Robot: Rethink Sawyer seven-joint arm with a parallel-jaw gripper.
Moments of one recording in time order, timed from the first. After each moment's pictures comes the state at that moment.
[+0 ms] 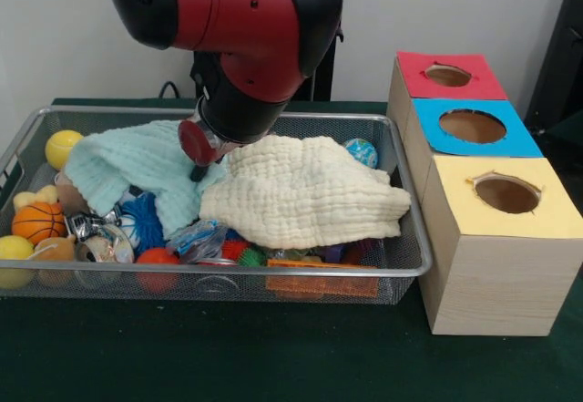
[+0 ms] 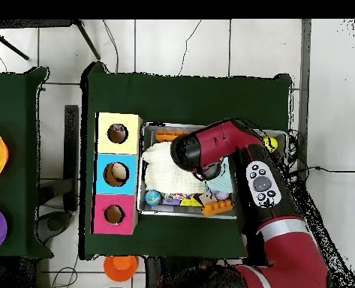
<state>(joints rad) -0.45 -0.47 0.39 1.38 -0.89 1.13 1.26</state>
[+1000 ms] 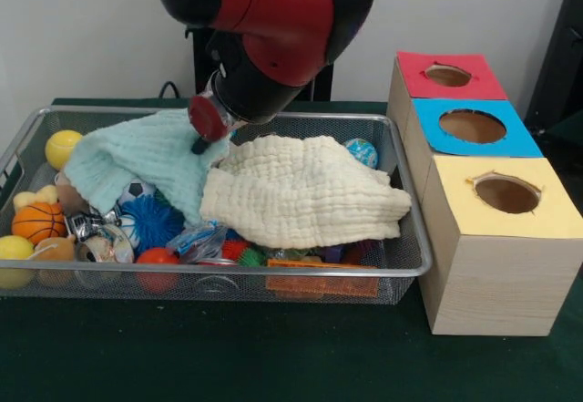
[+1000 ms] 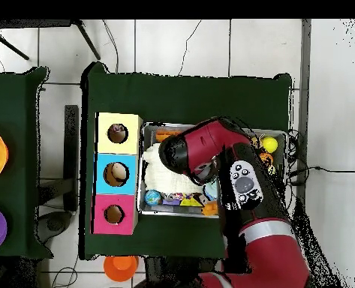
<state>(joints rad) -0.36 -0.51 0.31 1.38 -0.89 1.23 1.26</state>
